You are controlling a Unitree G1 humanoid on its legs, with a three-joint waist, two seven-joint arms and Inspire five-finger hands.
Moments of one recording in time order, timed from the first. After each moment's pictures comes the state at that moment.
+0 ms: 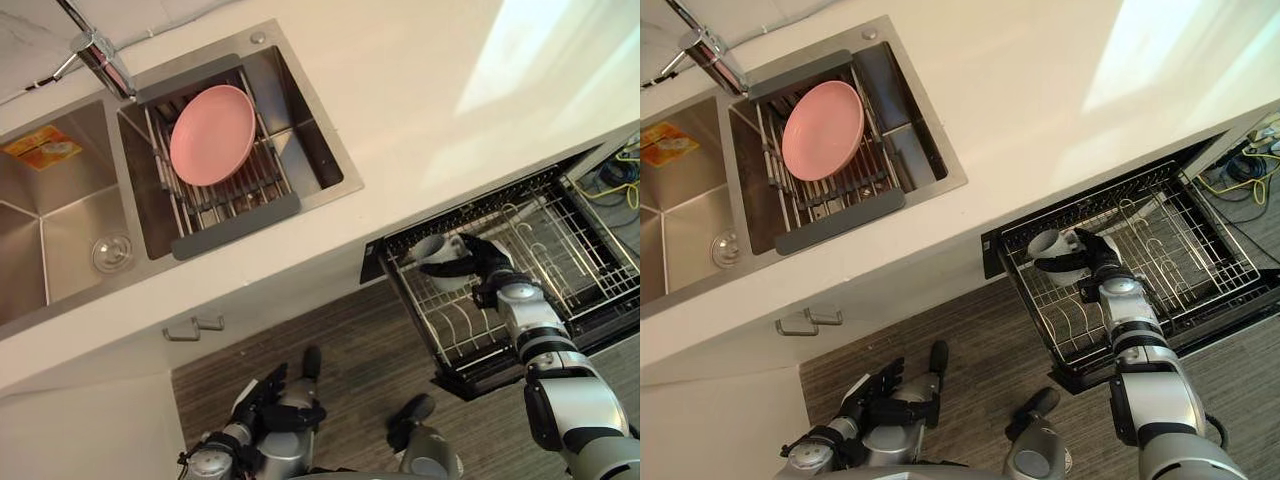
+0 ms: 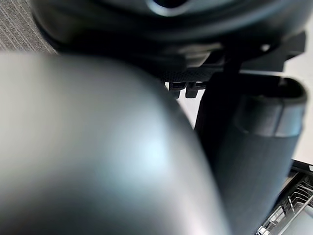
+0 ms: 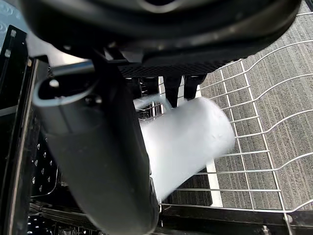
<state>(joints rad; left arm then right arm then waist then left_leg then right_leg) 0.27 0.25 -0.24 0.41 -0.14 0.02 -0.16 -0.62 -0.49 0.00 0.97 0.04 0.13 0.04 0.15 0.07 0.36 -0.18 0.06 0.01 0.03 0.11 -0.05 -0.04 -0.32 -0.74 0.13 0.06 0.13</state>
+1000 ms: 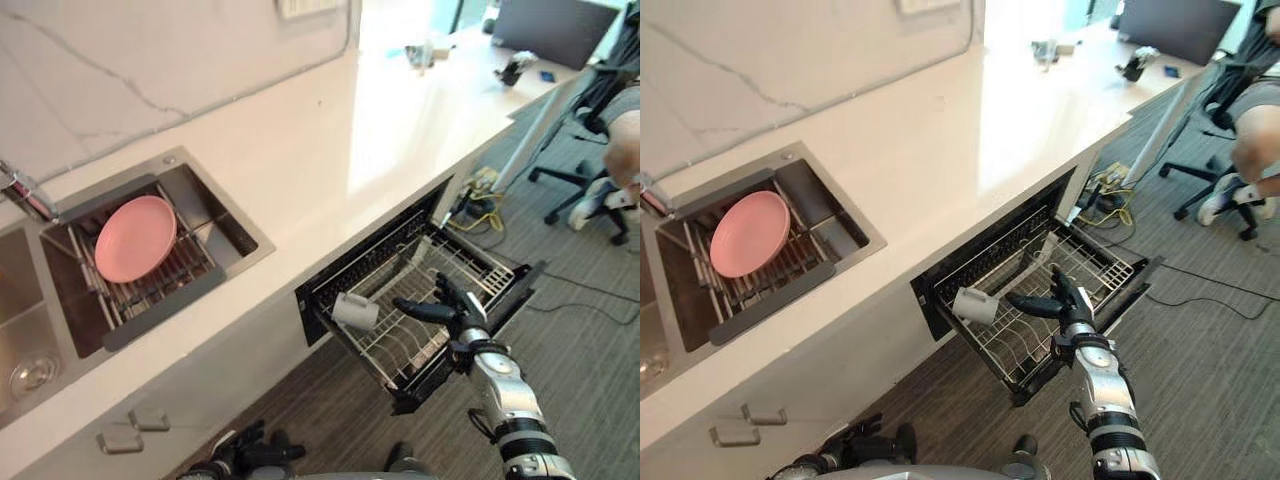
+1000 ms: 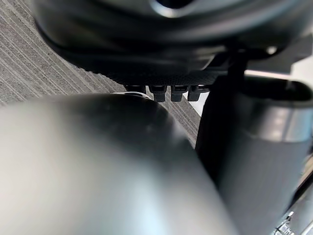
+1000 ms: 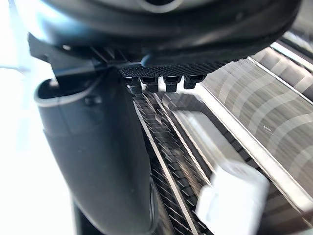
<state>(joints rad) 0.23 0.24 -0.12 0.72 -0.20 0.22 -0.20 -0.05 -0.25 -0.16 0.30 0.21 0.15 0.02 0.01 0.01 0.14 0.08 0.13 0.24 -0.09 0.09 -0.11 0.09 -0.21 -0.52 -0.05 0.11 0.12</state>
